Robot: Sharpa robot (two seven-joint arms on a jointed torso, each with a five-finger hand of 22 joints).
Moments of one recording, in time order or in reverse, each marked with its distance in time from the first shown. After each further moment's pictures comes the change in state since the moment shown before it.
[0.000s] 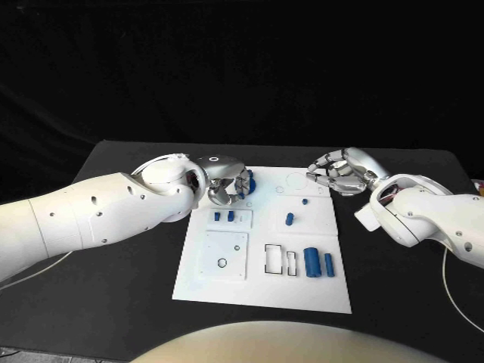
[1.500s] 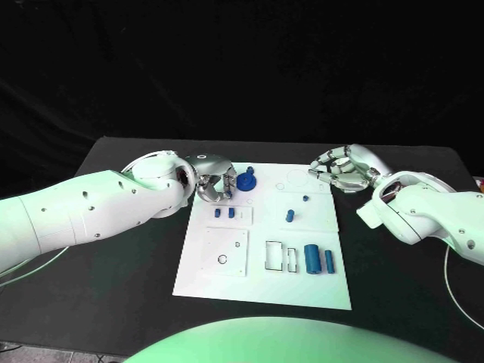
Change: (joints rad) left arm -0.005 -0.031 -0.007 -0.037 0.038 0.035 -0.018; left_hand -0.008 -0.008 0.000 0.000 0.000 0.000 0.000 -0.004 0.001 0.007 0.000 -0.011 0.000 0.000 0.000 0.000 -0.014 0.000 0.000 0.000 -0.004 -0.010; right arm 0.000 -0.004 0.000 0.001 0.000 -0.003 0.000; right_hand 0.000 0.000 0.000 0.000 0.000 0.000 0.000 0.000 0.000 0.000 0.000 0.000 0.000 0.000 0.000 0.000 0.000 0.000 0.000 0.000 0.000 0.000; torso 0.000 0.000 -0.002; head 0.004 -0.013
